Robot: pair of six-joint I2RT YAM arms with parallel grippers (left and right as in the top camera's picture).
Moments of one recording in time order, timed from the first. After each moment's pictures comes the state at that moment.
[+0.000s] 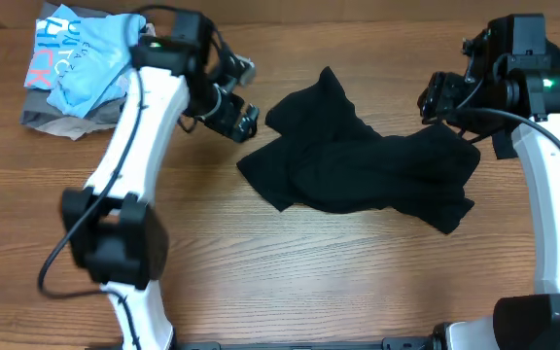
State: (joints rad) left arm -0.20 2.05 1.90 -1.24 0.28 0.32; right arm -0.01 1.63 1.71 -1.19 -0.16 0.28
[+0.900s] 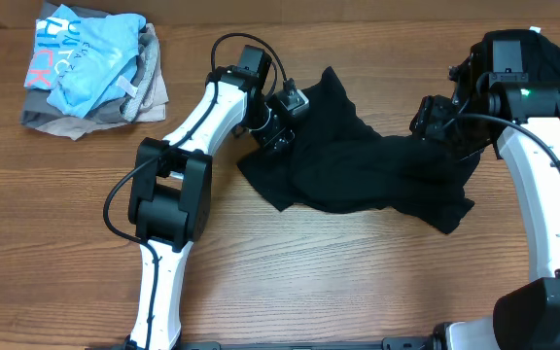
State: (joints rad) left arm -0.33 2.37 1.89 -0.86 0.36 0.60; right arm -0.01 1.63 1.55 -1.13 -0.17 0.28
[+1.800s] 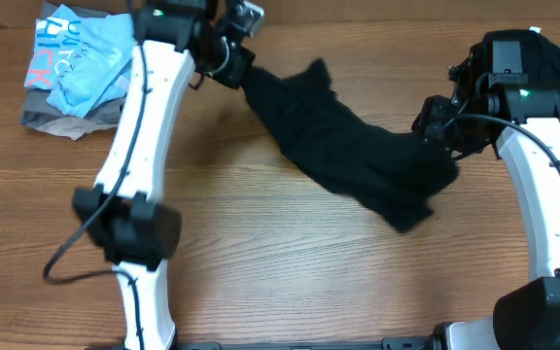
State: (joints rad) left arm -0.23 2.15 2.37 -1.30 0.23 0.28; right arm -0.01 1.63 1.53 -1.11 -0.18 0.28
